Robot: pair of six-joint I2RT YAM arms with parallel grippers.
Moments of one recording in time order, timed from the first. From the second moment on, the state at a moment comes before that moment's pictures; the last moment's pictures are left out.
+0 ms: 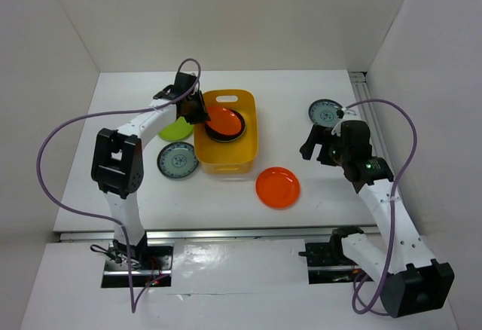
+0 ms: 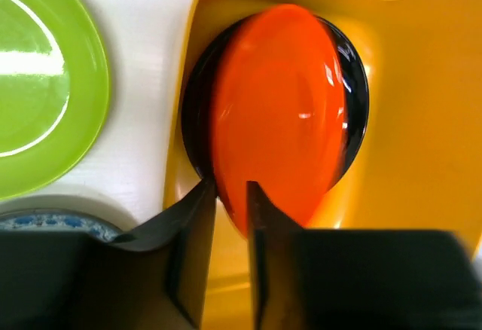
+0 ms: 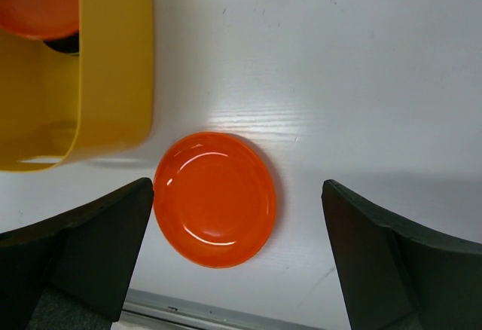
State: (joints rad) left arm -0.28 1.91 1.53 -0.48 0.06 -0.57; right arm 0.14 0.90 0.83 -0.56 -0.11 0.36
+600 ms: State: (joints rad) left arm -0.43 1.94 1.71 -0.48 0.13 -0.58; right arm 0.15 0.87 0.66 -0.78 -0.16 0.69
